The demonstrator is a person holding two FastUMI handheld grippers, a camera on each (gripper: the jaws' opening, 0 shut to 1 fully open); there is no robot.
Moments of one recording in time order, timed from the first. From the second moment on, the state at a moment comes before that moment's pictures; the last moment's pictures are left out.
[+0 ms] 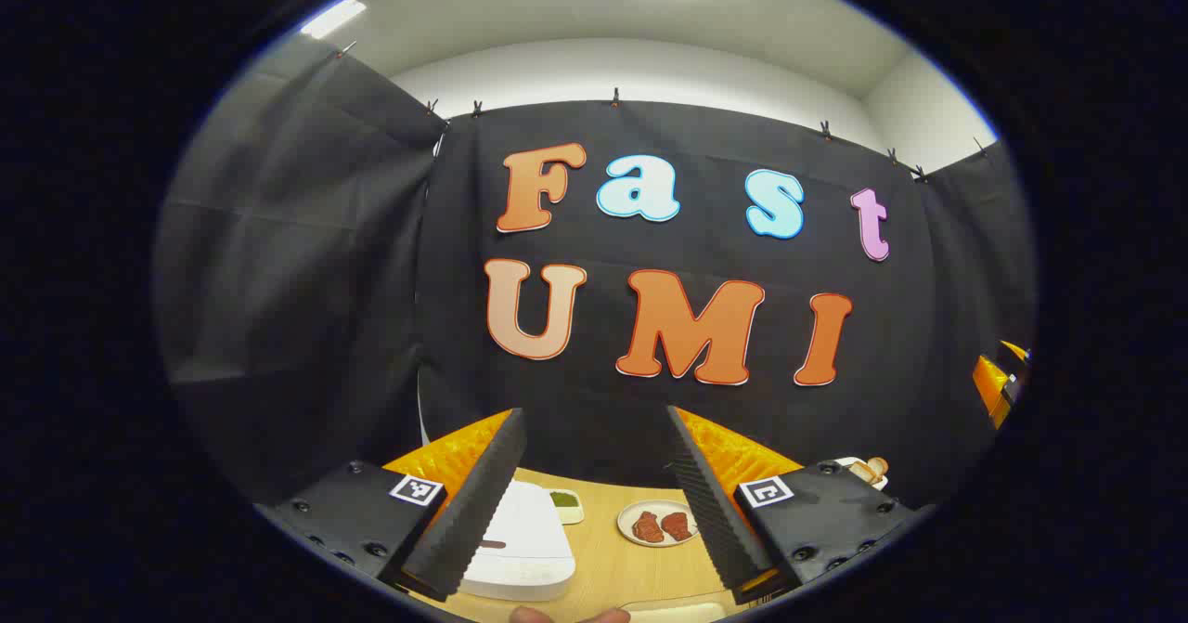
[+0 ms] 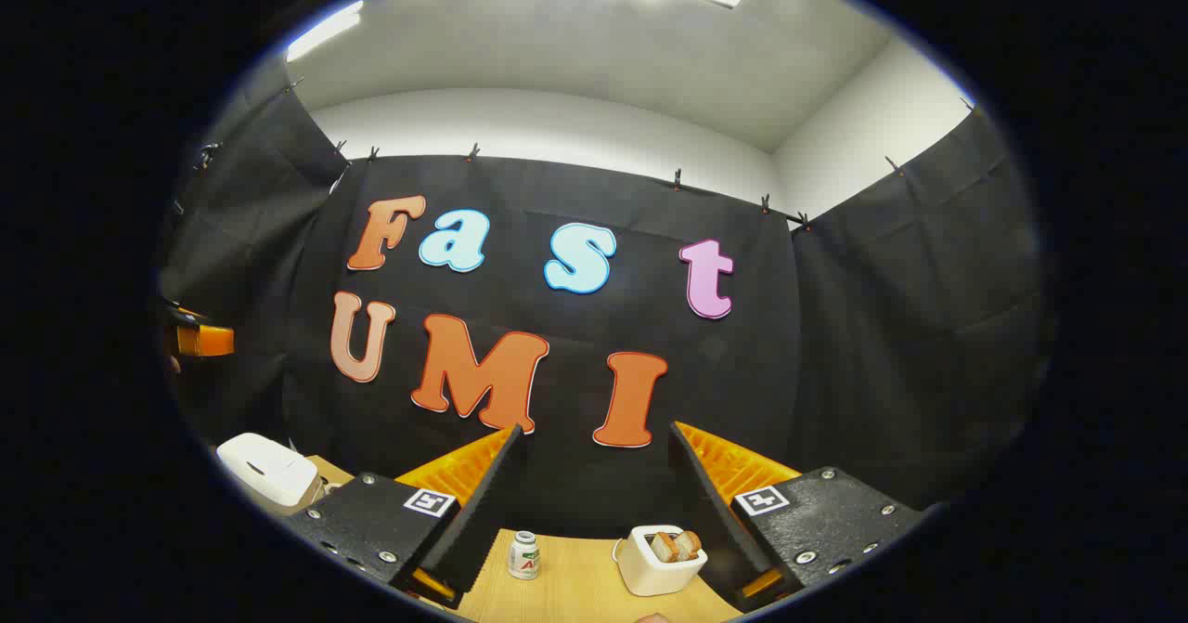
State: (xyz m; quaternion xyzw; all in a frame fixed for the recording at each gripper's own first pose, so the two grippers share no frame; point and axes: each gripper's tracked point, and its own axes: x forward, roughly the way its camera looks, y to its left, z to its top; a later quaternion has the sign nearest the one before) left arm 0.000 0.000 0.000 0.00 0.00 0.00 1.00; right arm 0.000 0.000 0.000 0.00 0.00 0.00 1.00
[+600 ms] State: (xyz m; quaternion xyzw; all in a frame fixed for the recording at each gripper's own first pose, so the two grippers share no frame) left arm -0.003 0.011 0.000 -0.01 0.02 -0.01 1.00; right arm 0.000 0.012 0.003 0.01 0.01 0.02 1.00
